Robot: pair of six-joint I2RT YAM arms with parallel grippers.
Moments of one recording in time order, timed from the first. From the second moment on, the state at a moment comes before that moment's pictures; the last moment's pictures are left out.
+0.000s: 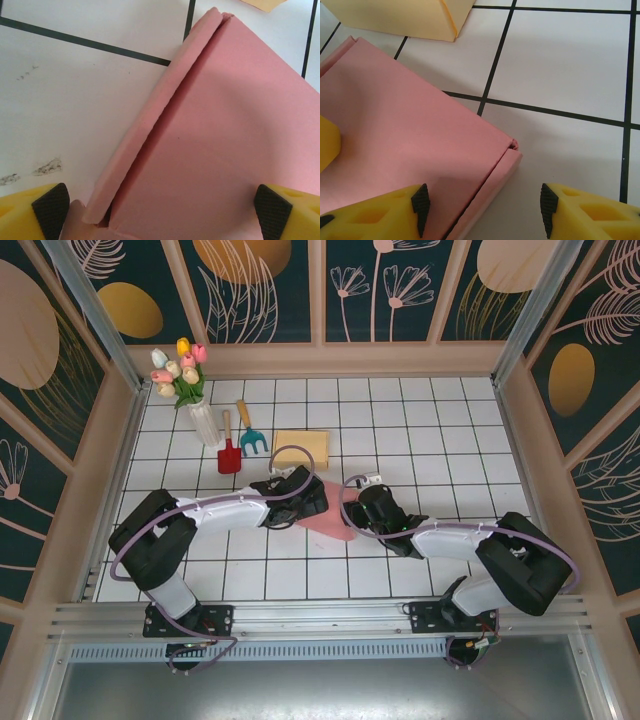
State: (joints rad) left arm -0.85 1.68 0.94 -0.35 -0.19 -1.06; right arm 0.81 1.40 0.46 0.24 0.24 0.44
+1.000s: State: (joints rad) left arm -0.84 1.67 0.86 -0.21 -0.14 -1.11; right arm 0.80 1.41 0.45 0.26 0.24 0.45
